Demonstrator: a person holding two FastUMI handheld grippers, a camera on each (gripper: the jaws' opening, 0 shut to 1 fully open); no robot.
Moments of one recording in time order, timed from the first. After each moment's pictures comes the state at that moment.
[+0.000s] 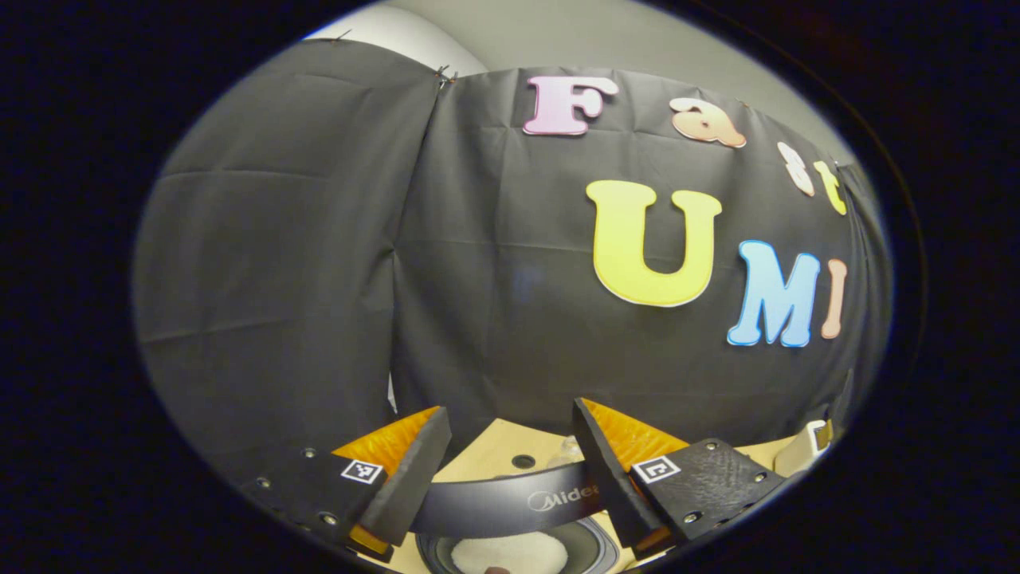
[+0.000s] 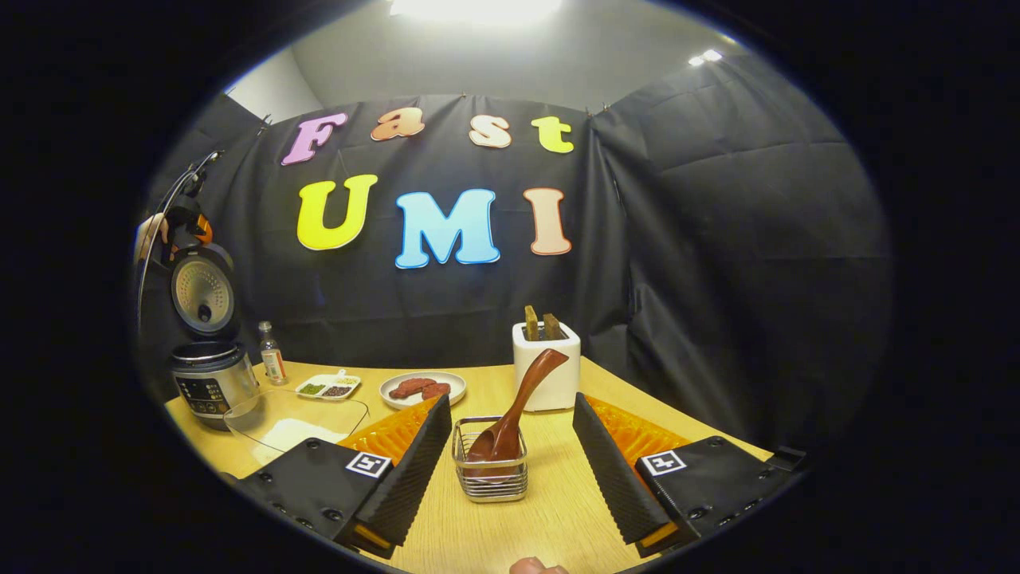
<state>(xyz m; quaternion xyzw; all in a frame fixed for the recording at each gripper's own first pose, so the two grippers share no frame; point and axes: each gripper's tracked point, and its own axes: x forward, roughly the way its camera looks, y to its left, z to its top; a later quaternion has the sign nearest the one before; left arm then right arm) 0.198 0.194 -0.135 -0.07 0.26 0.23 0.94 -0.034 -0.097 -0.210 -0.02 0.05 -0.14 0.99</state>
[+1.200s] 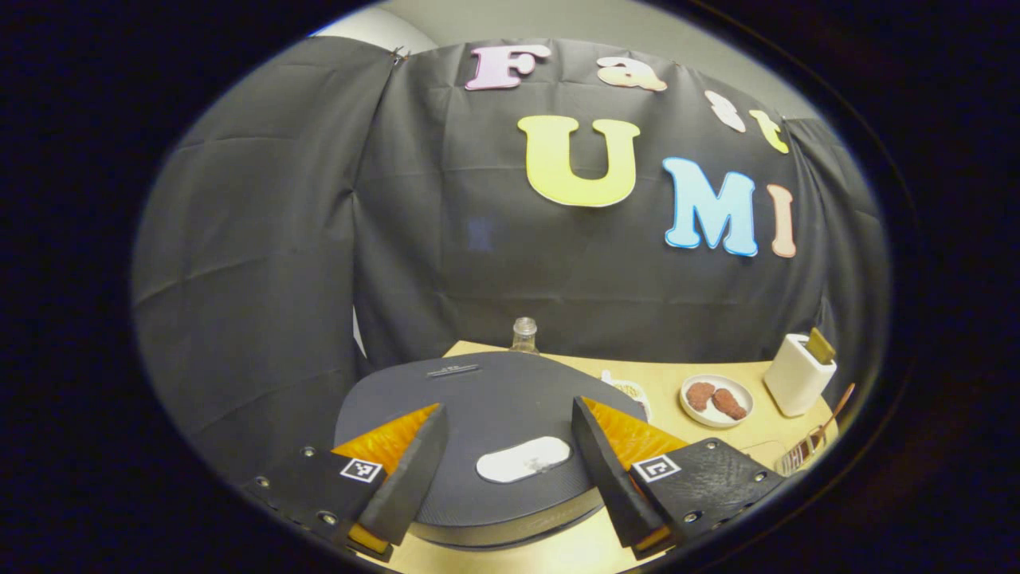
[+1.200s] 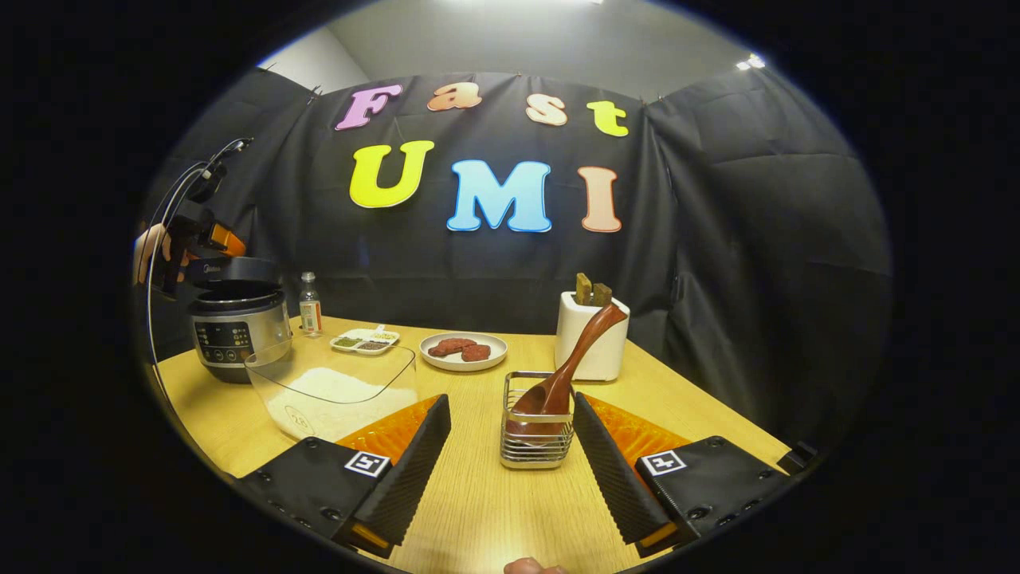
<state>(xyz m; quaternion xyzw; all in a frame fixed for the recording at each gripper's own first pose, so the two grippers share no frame) 0.075 0.080 -0.260 -0.05 0.32 0.14 0.93 -0.035 -0.052 -0.264 -0.06 0.10 -0.06 0.99</state>
